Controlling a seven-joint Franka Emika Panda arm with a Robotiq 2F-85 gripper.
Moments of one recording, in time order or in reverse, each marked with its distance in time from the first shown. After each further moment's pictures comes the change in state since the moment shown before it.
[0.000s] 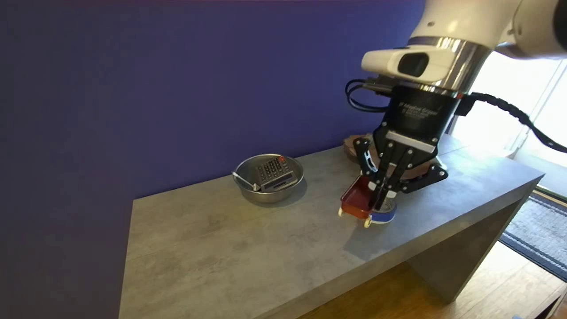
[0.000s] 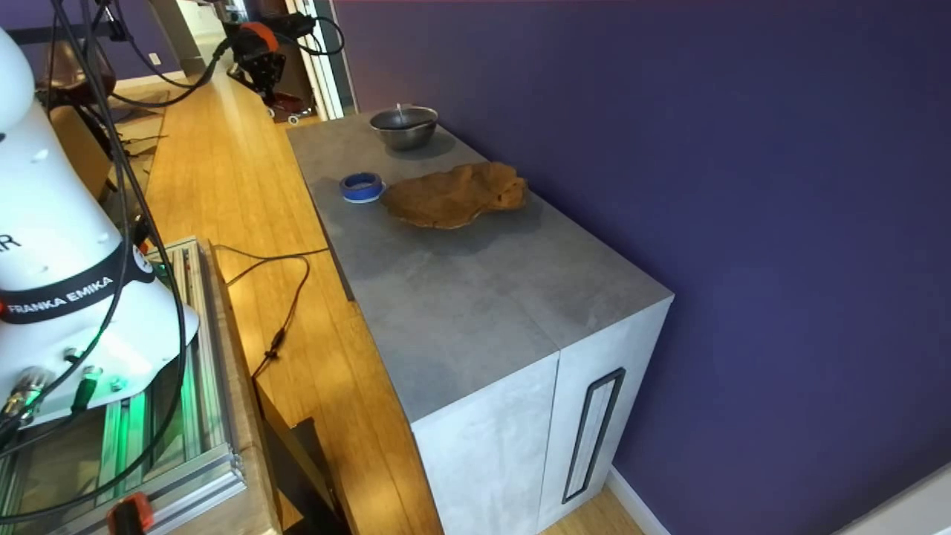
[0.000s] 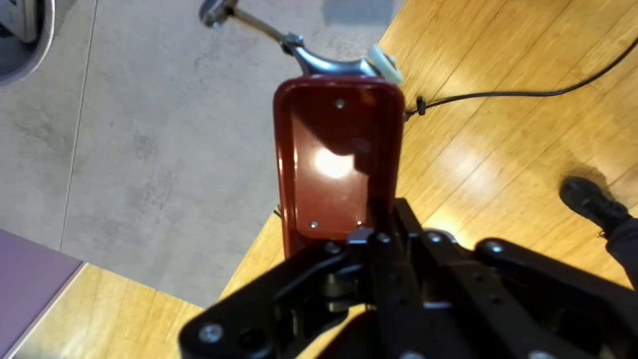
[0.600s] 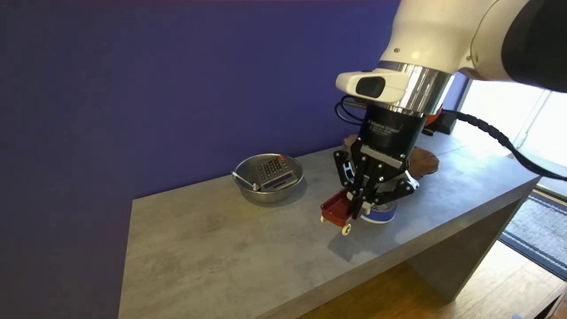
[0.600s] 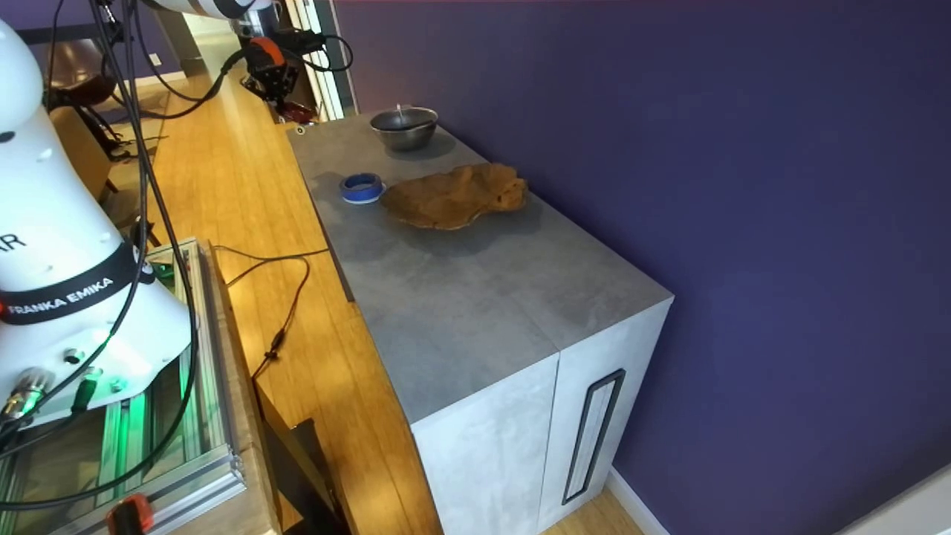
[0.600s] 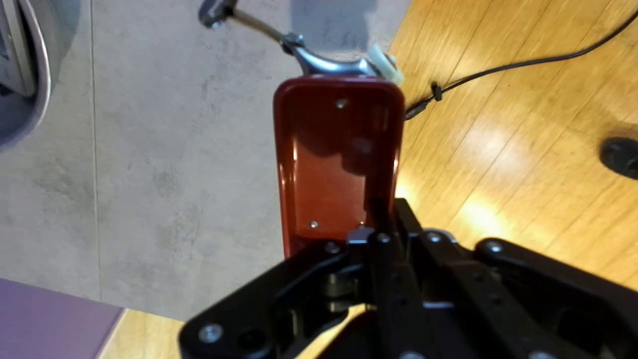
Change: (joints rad) arm 0.074 0.120 -0.080 0.094 -0.076 0.028 0.224
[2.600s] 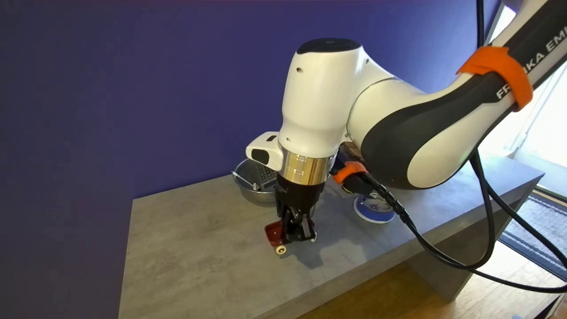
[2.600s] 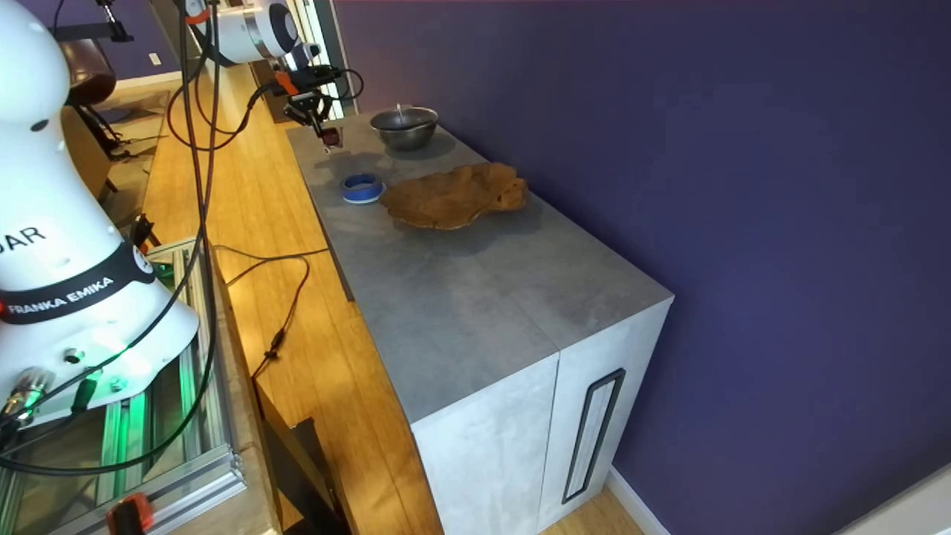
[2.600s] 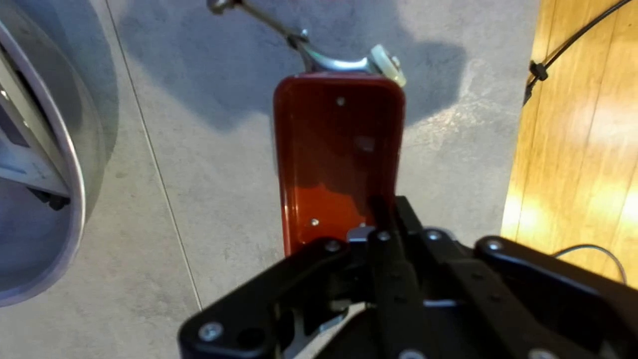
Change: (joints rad) arm 0.235 0.476 -0.217 0.590 -0.372 -0.189 0.715
